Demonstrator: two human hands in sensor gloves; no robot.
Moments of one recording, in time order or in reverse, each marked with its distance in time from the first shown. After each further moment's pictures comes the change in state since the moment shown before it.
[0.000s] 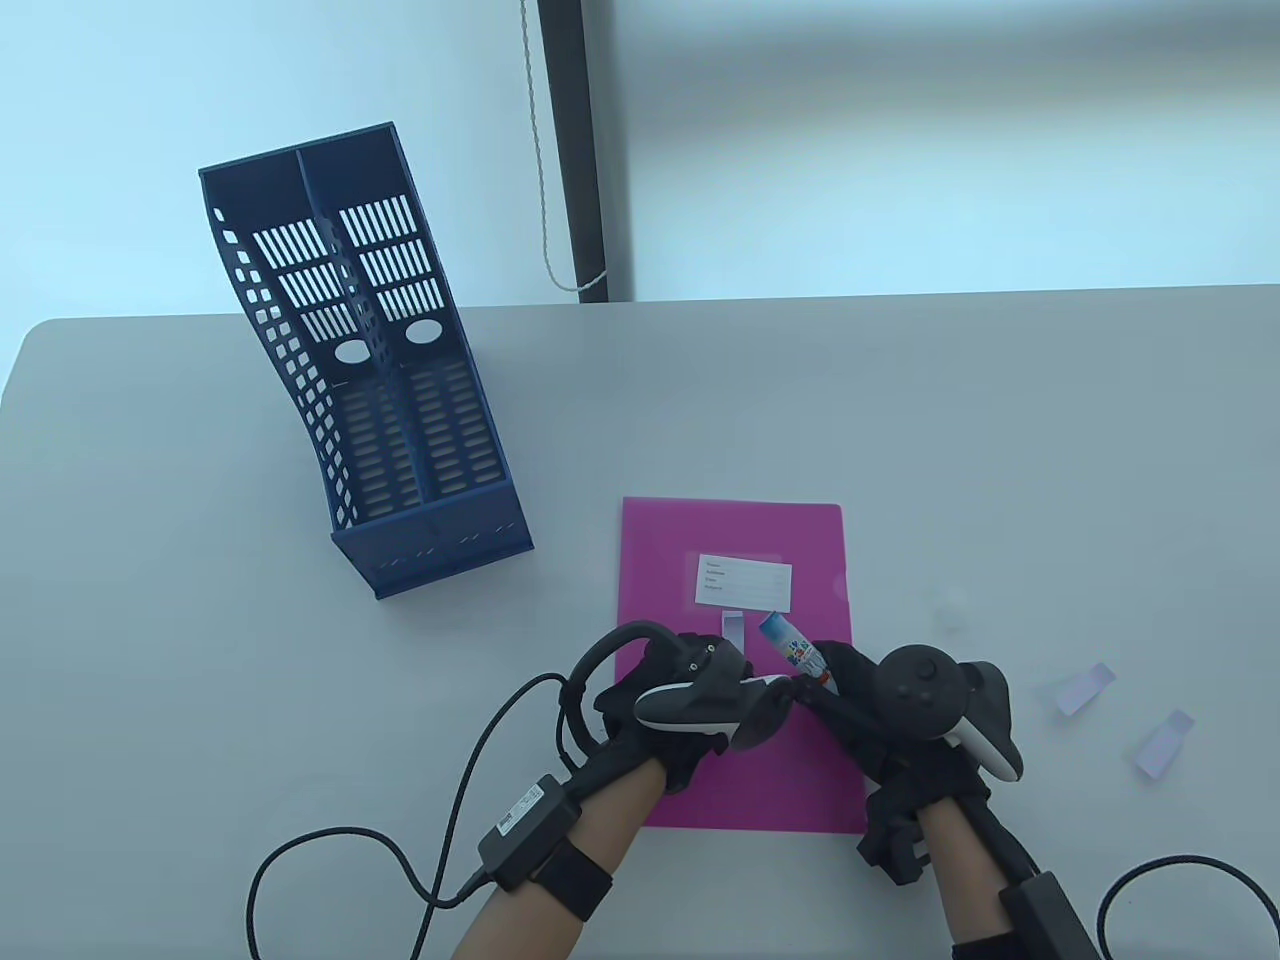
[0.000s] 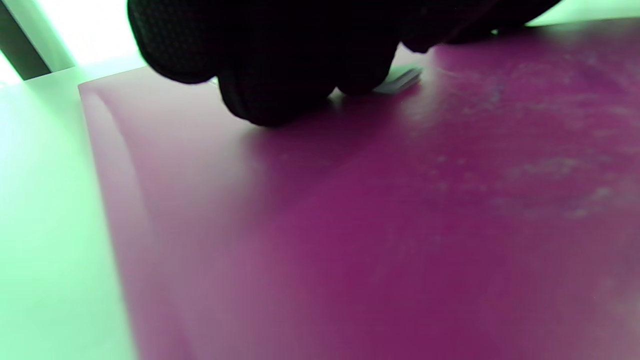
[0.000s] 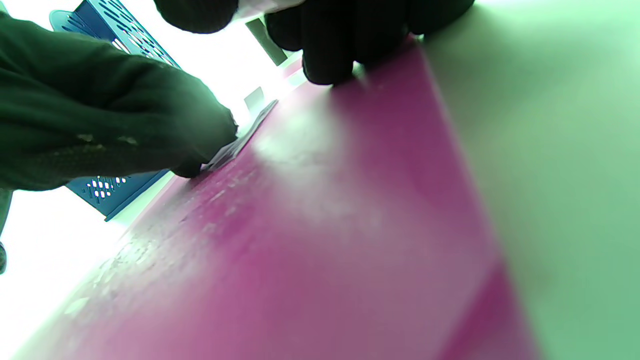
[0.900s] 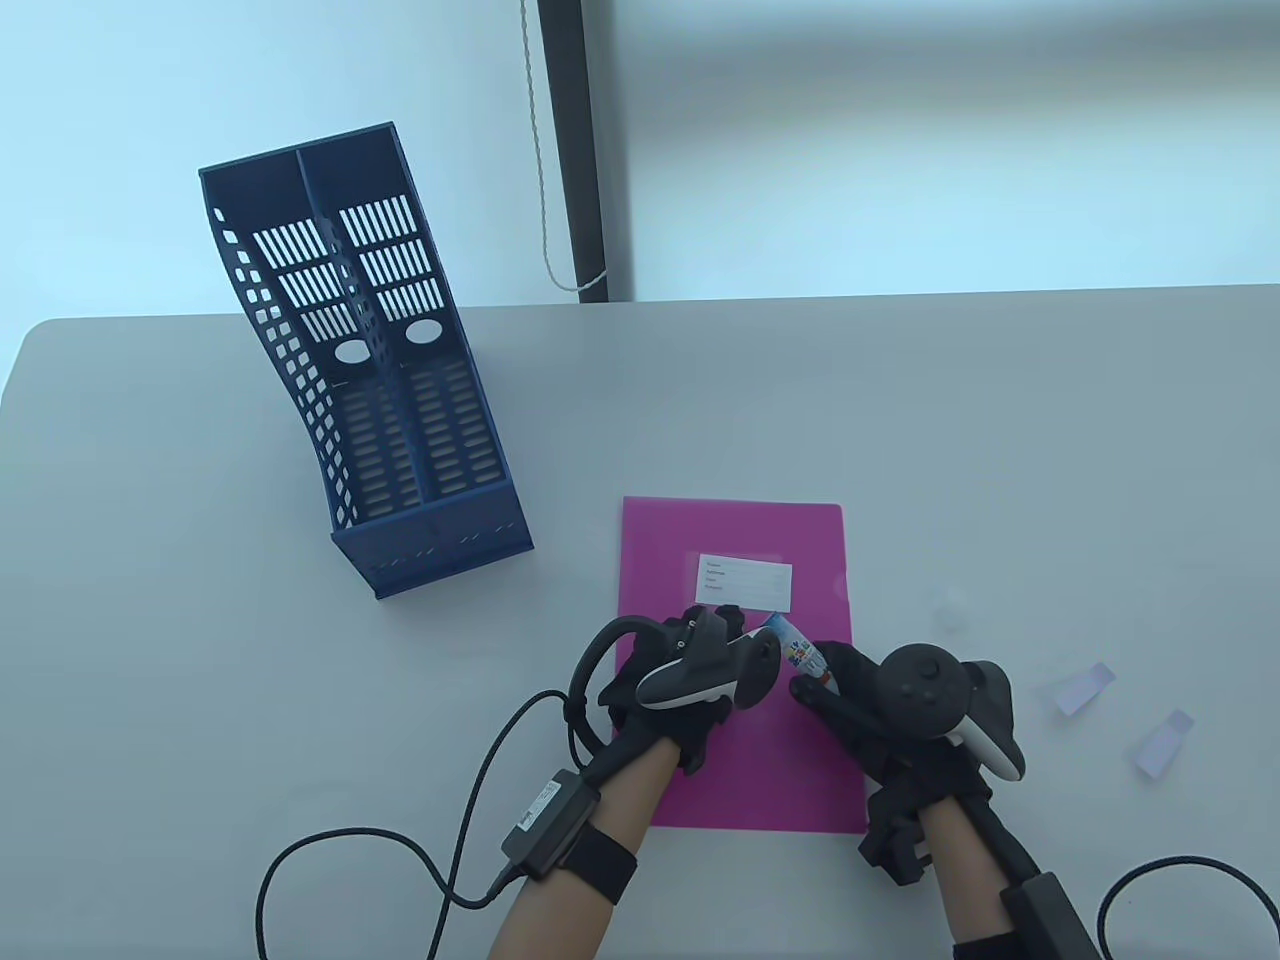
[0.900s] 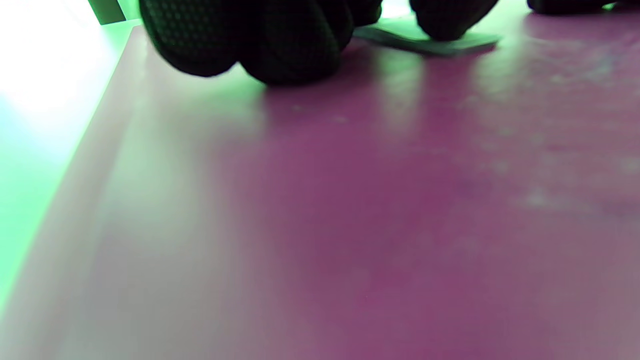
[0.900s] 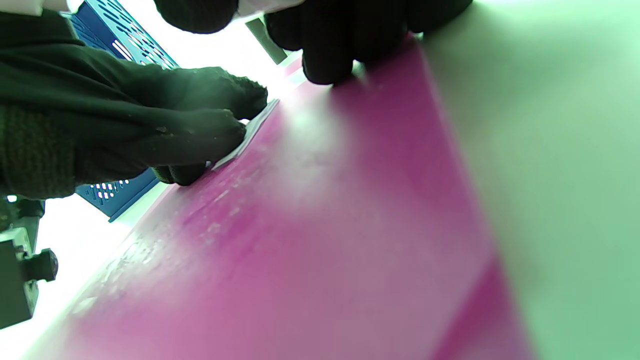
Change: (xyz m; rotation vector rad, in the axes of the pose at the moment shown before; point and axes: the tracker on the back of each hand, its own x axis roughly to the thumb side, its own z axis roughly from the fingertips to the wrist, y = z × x) left_hand -0.010 -0.011 -0.019 -0.081 0.176 0.088; right_hand -0.001 -0.001 0.001 0.013 0.001 -0.016
